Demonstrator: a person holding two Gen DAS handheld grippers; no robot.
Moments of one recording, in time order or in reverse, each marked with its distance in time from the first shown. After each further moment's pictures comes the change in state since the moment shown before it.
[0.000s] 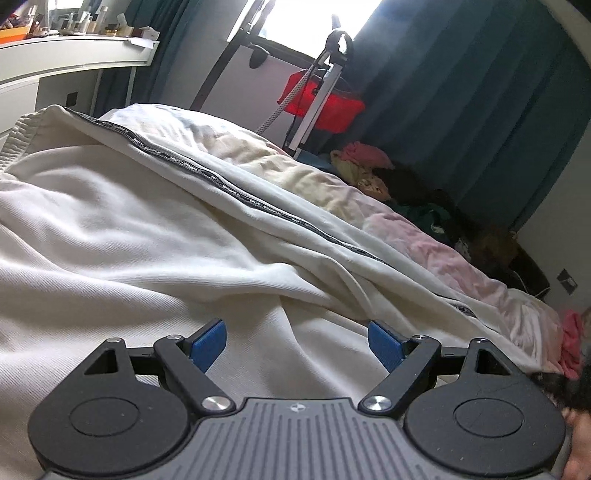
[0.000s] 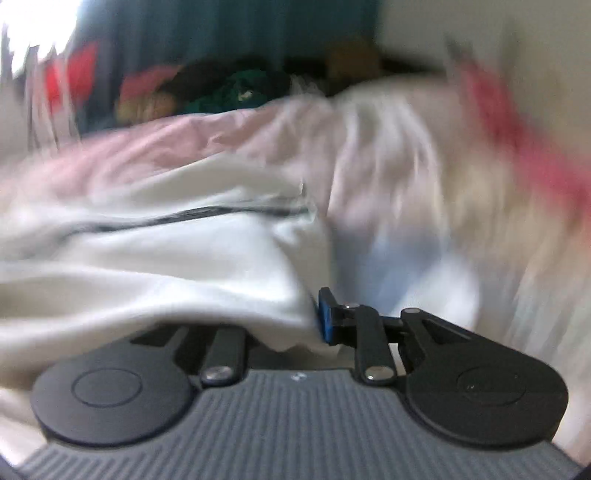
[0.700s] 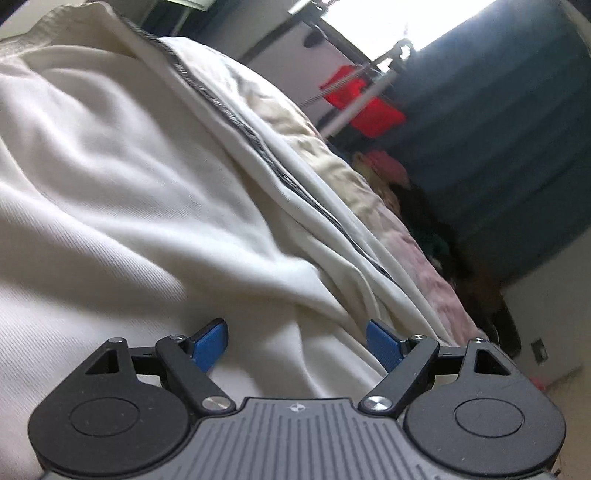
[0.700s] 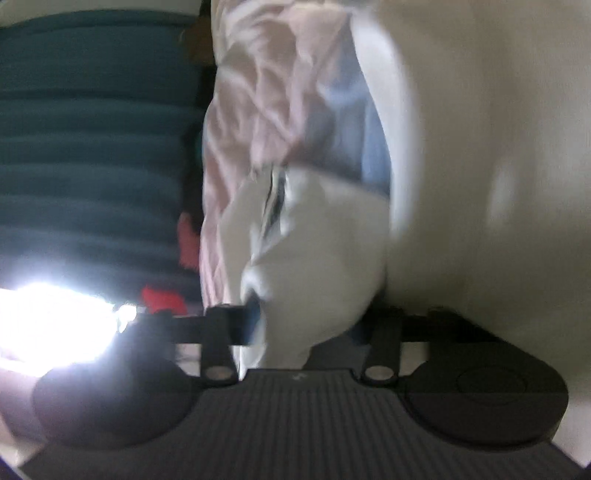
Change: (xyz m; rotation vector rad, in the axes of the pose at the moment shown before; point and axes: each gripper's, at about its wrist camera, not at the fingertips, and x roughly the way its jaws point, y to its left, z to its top) left arm 0.048 0.046 0.002 -0.319 0.040 -0.071; right arm 0.066 -0.077 -0.022 1.082 0.109 0.423
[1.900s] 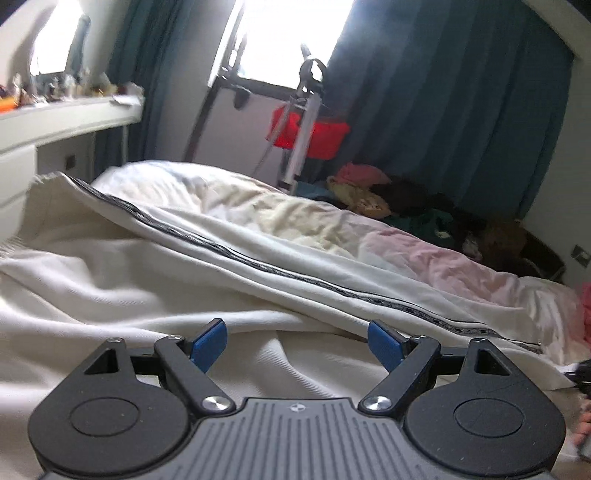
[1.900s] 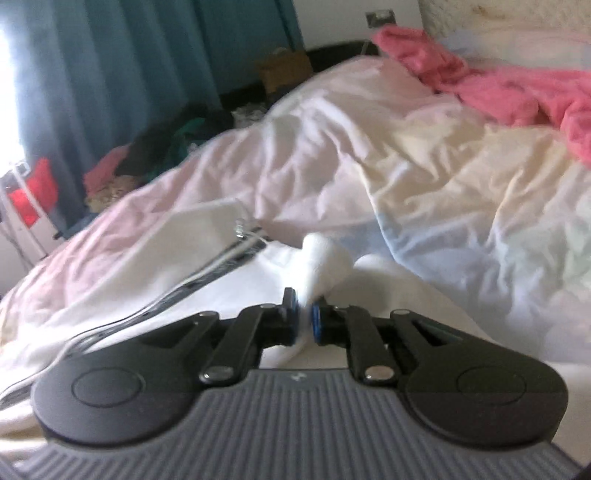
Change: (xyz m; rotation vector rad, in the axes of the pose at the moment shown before) left arm -0.067 -0.080 -0.034 0.479 -0.175 0.137; right arm -0.051 0.055 0.004 -0.918 -0.246 -0.359
